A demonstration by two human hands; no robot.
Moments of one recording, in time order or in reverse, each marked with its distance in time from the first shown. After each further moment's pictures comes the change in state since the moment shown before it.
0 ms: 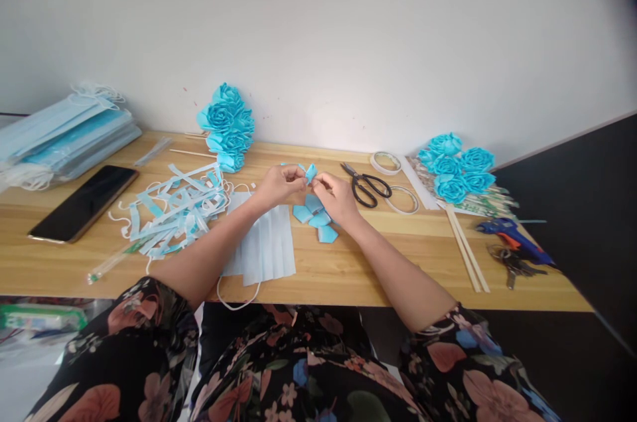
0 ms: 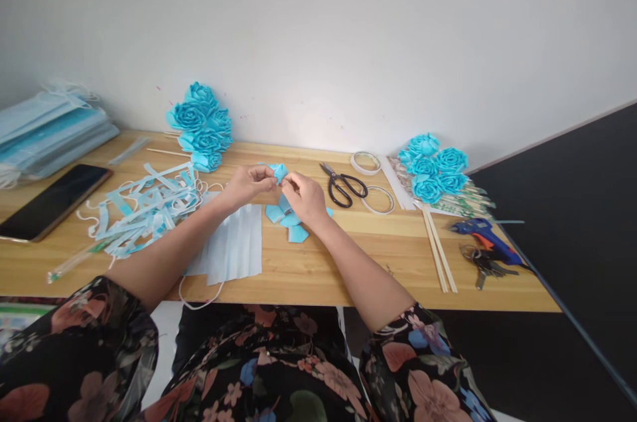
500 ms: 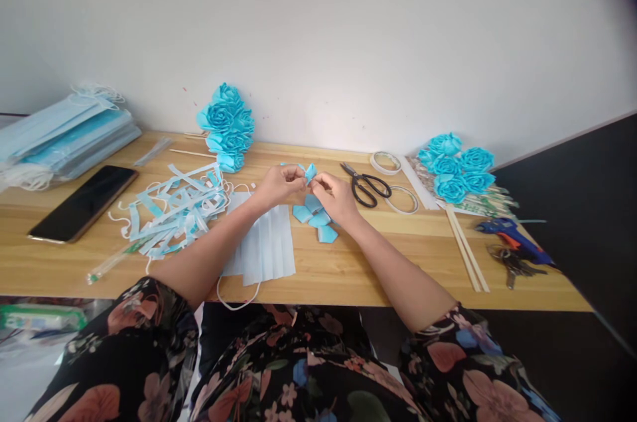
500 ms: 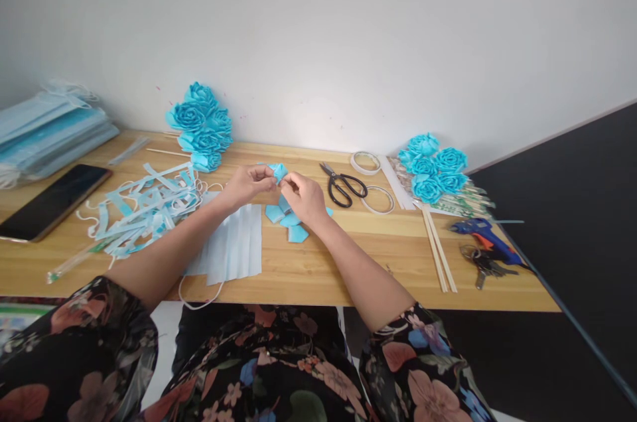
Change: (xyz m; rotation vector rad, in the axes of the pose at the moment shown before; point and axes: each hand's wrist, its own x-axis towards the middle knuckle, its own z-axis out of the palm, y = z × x) left_hand 0.000 0.000 0.000 -0.013 -0.004 0.005; right_hand 0.000 -0.002 0.000 0.002 -0.016 0.019
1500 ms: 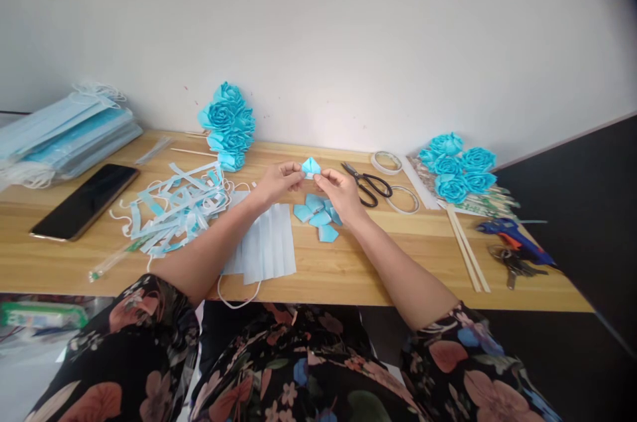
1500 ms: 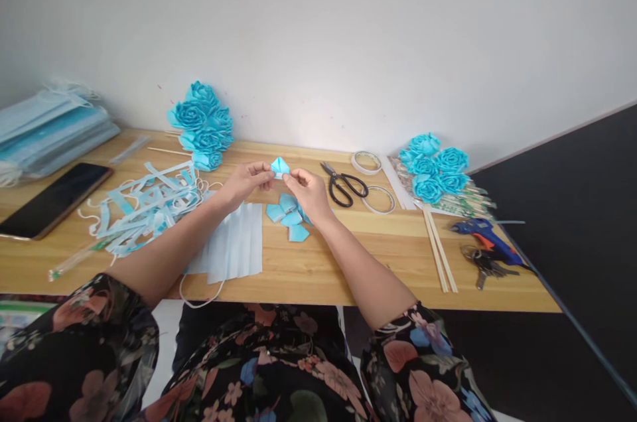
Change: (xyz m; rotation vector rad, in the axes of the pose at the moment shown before) left_hand 0.001 0.001 -0.002 -0.156 0.011 -0.061; right_hand 0.005 0.003 0.003 0.497 0.056 0.210
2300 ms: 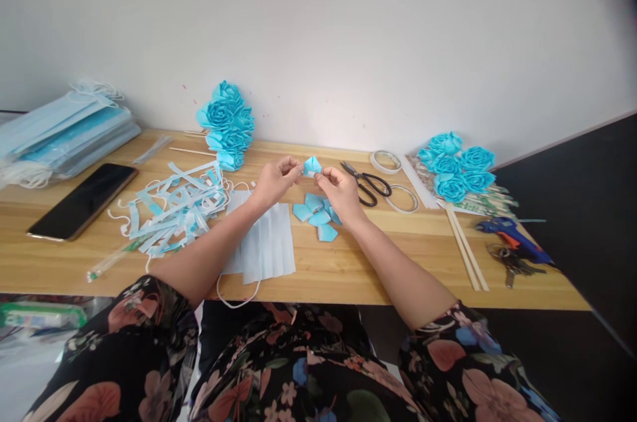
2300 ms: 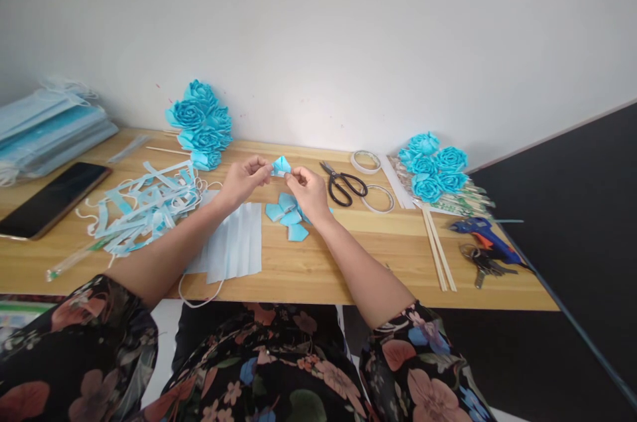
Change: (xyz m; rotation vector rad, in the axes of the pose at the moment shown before) left_hand 0.000 -0.003 0.004 0.166 0.175 0.158; right_hand 0.001 0.002 -0.001 -0.171 0.076 -0.073
